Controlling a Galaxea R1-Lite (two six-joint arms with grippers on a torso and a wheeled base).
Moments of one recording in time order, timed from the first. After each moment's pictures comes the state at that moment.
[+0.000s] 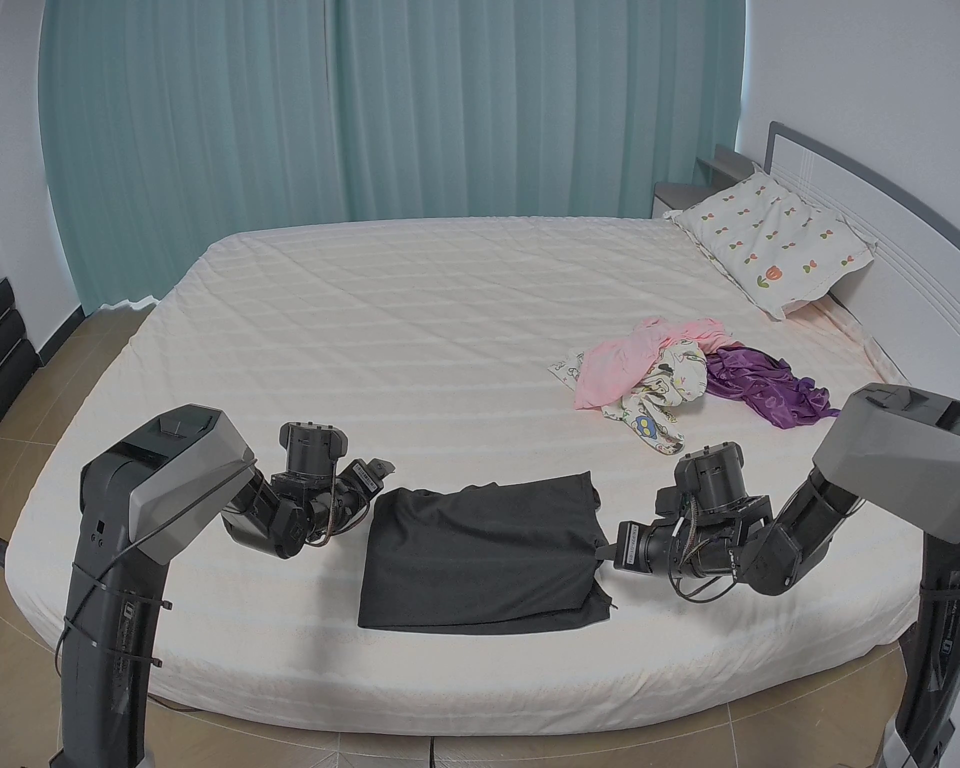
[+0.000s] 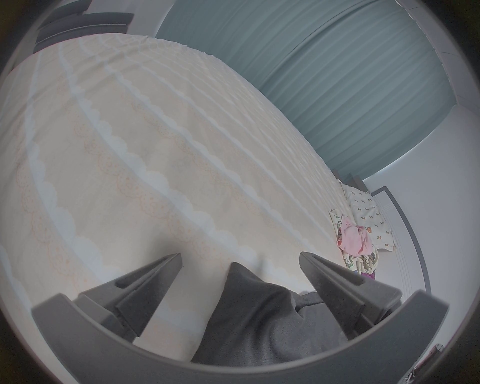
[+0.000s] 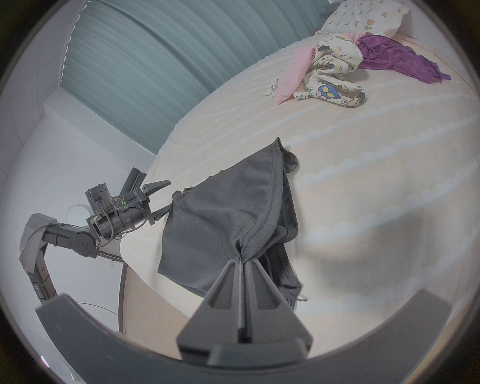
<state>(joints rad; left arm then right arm) -0.23 2.57 -1.35 -0.66 -0.01 -0.87 0.40 2.25 -0.85 -0.70 0.25 0.54</state>
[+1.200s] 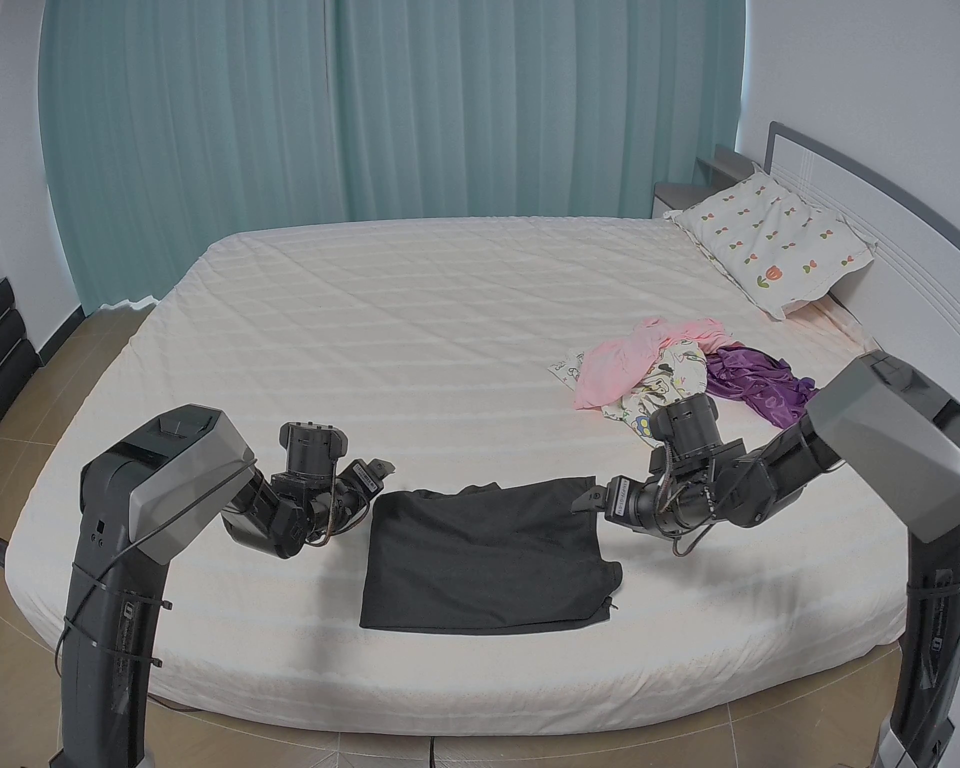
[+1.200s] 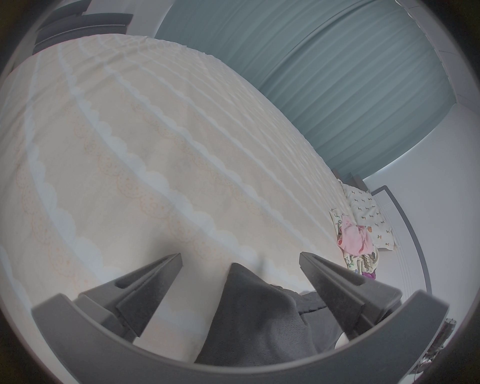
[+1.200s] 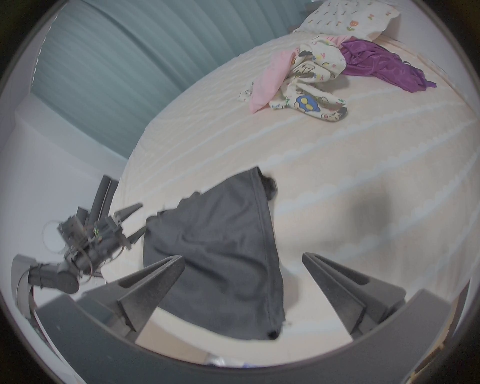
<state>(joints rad) -0.23 2.57 -1.35 -0.66 -0.01 -0.86 0.38 2.30 -1.21 -0.28 0.12 0.58</state>
